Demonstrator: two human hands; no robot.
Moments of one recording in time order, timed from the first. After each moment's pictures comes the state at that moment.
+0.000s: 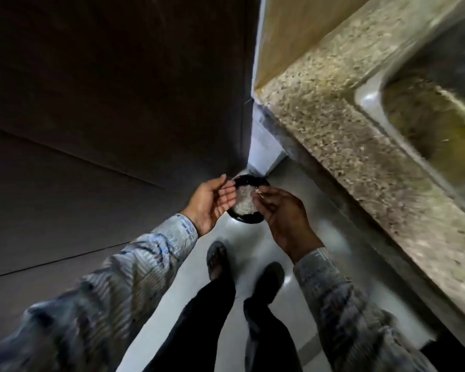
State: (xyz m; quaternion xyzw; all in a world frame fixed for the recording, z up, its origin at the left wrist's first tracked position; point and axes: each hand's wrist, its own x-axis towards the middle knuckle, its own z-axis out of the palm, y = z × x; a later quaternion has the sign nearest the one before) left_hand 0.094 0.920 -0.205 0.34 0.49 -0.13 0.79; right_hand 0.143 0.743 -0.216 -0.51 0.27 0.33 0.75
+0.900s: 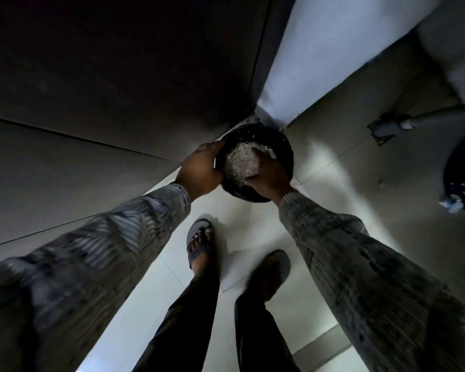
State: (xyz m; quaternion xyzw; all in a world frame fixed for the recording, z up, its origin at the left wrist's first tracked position) left_hand 0.087 0.950 -0.534 0.83 0.28 -0.23 0.41; right_hand 0.179 0.777 -0.585 -0.89 -0.16 0.38 0.16
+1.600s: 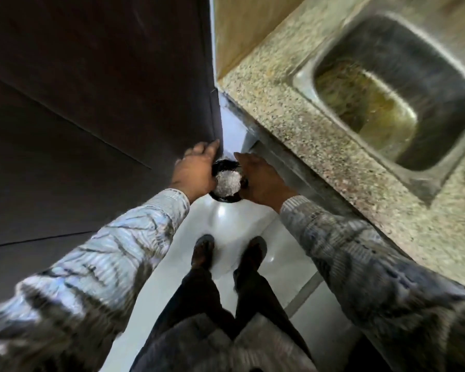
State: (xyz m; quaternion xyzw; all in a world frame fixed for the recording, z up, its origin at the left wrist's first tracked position) left_hand 0.080 0.898 -0.084 0.95 0.13 -0.20 0.18; right_hand 0.138 0.710 -0.106 -0.90 -0.30 0.26 0.18
